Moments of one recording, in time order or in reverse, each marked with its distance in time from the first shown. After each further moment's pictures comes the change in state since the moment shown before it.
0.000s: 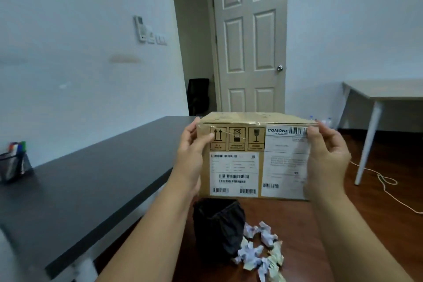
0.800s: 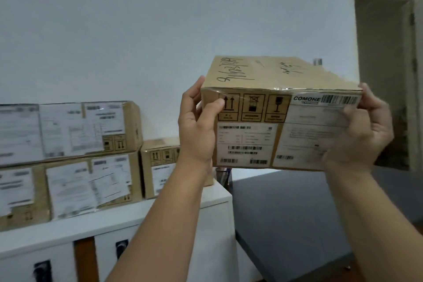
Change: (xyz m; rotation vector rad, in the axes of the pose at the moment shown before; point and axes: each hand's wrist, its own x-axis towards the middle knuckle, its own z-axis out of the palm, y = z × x) left_hand -0.120 0.306 -0.216 0.304 0.428 0.824; right_hand -0.206 -0.073 0.344 0.776 -0.332 0.014
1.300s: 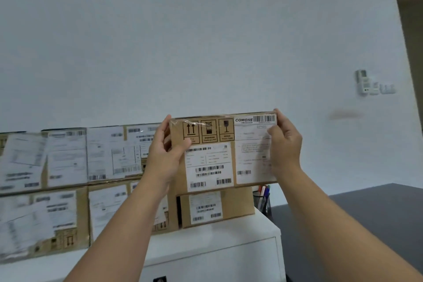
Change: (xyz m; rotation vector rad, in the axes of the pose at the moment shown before) left_hand 0.074 0.012 -0.170 0.483 0.143 -0.104; right_hand -0.070 0.137 0.127 -0.244 -0.395 0.382
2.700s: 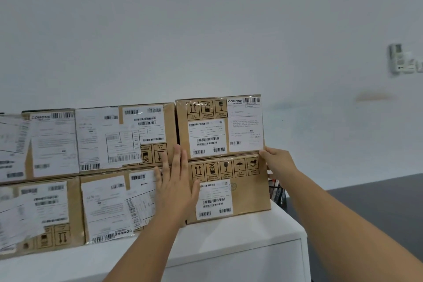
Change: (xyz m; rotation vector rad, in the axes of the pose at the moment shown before) left_hand 0.024 -0.177 -0.037 1.472 -0.080 0.146; right_hand 0.023 0.157 0.025 -0.417 -0.313 0.517
